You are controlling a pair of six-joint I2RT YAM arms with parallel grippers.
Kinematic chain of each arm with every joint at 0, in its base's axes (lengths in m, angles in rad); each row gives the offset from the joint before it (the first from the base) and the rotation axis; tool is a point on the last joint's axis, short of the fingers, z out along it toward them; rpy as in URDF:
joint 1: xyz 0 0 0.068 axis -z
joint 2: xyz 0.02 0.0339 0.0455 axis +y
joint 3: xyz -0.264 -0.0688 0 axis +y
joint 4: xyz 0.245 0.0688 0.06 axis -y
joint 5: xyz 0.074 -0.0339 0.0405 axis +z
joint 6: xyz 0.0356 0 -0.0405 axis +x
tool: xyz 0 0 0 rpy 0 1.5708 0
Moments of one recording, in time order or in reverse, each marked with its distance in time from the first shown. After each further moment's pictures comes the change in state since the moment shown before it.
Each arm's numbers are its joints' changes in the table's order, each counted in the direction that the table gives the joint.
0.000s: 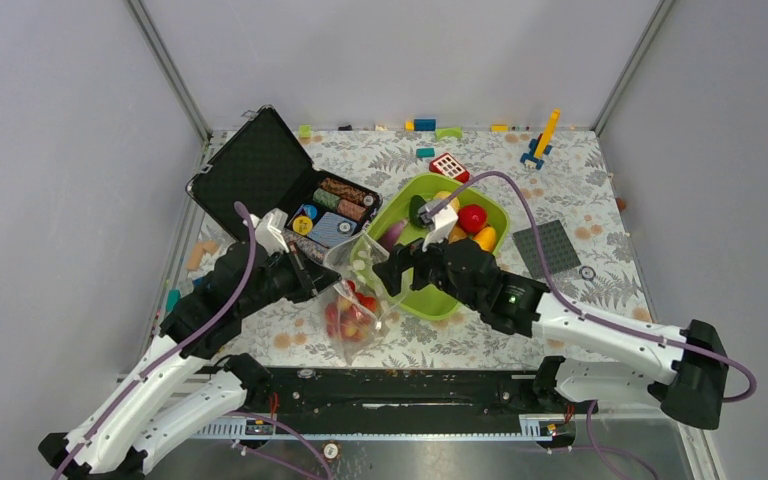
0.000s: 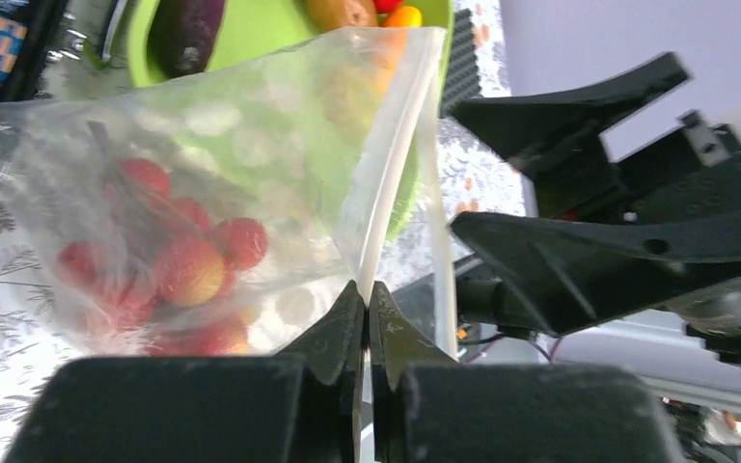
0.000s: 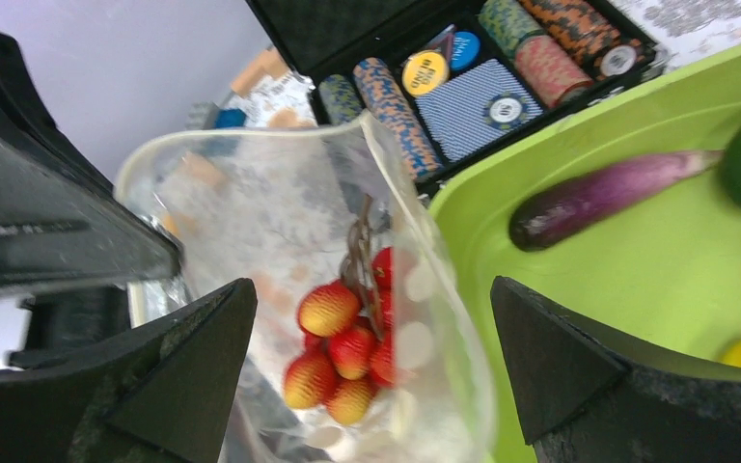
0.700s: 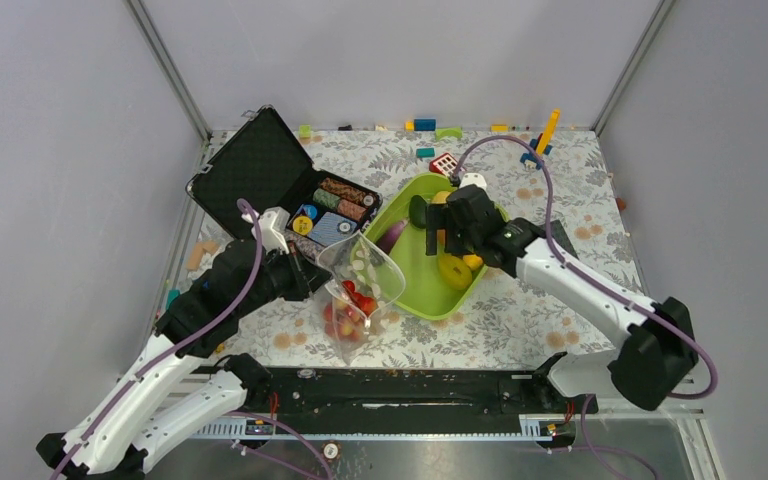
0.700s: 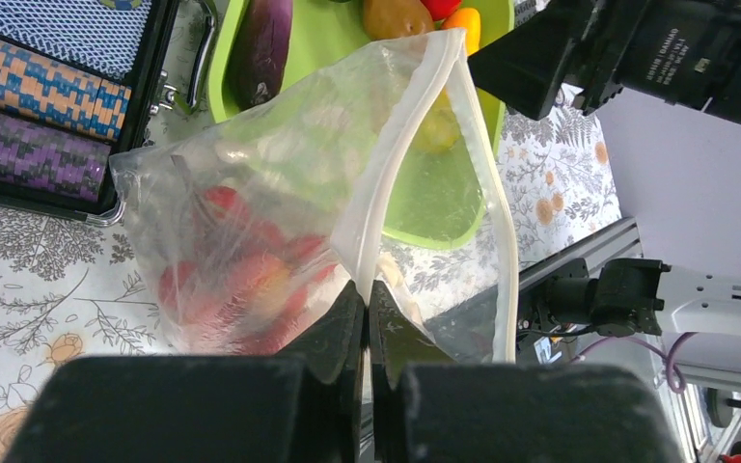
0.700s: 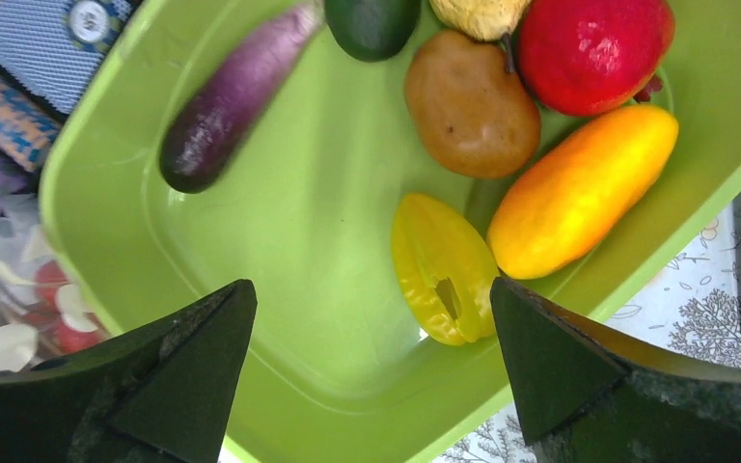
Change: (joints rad) left arm 0.000 0.008 -0.044 -0.087 0.079 0.204; right arm 0.383 0.217 -0.246 -0.576 -0.008 0.040
